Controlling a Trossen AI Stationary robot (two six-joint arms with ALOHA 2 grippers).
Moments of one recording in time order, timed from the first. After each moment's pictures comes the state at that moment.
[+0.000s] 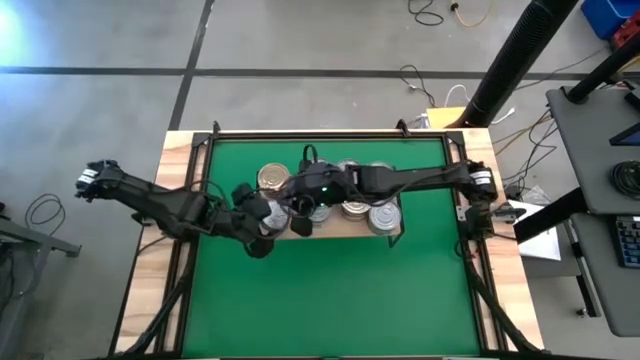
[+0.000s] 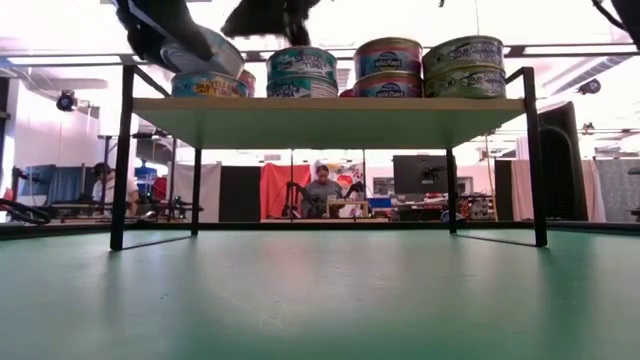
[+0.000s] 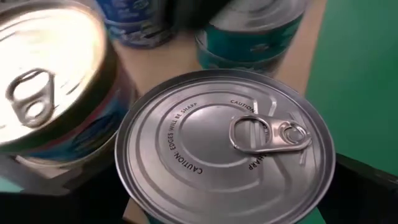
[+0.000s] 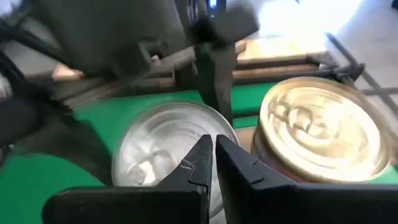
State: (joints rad) left arm -0.31 1.18 1.02 -0.76 -0.54 -0.55; right arm 0.01 1.93 1.80 -0.31 0.04 0.07
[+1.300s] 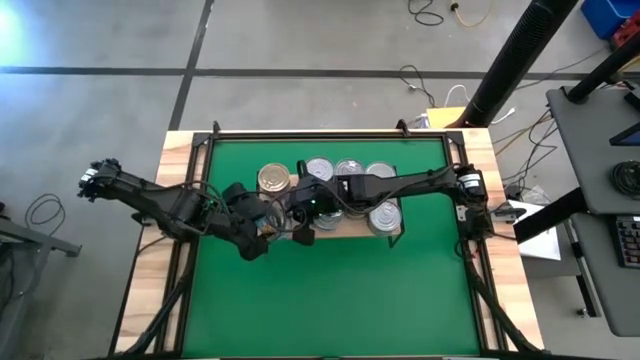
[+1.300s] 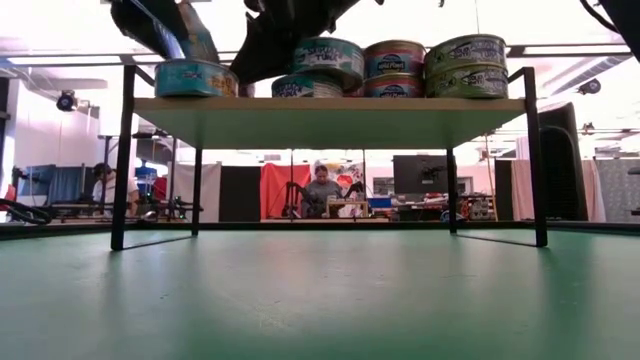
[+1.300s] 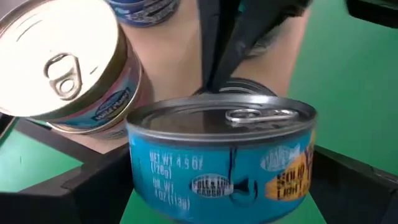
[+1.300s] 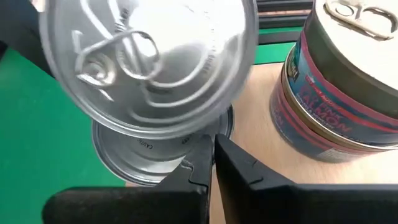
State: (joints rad) left arm -0.35 1.22 1.20 -1.03 -0.50 -0.63; right arm 0.01 2.02 1.78 -0.43 0.03 0.07
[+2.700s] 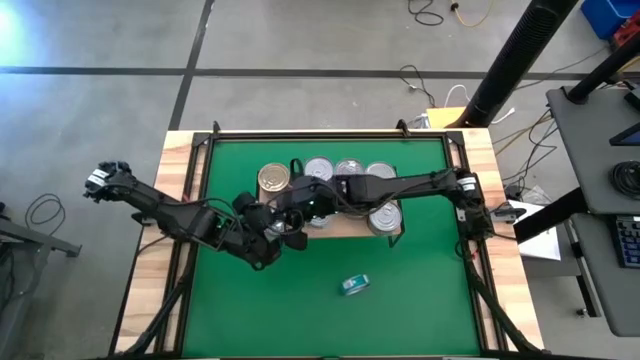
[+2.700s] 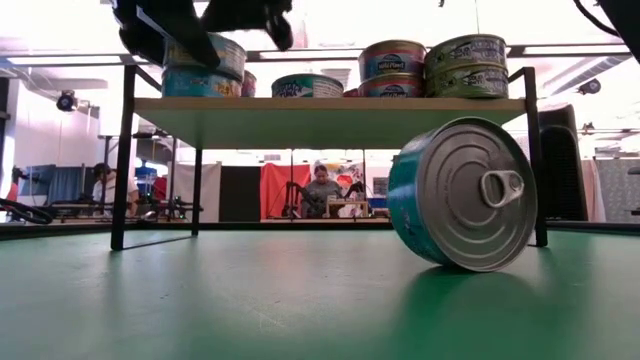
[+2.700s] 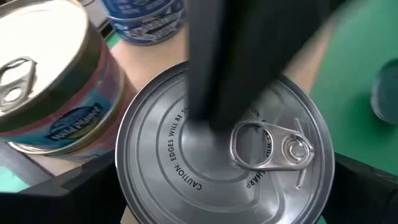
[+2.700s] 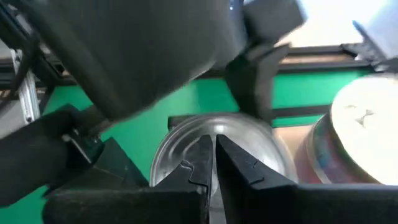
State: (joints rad) left arm -0.41 1.31 1.07 -0.81 -0.69 -0.72; right arm 0.06 2.05 1.96 -0.46 0.02 0.07
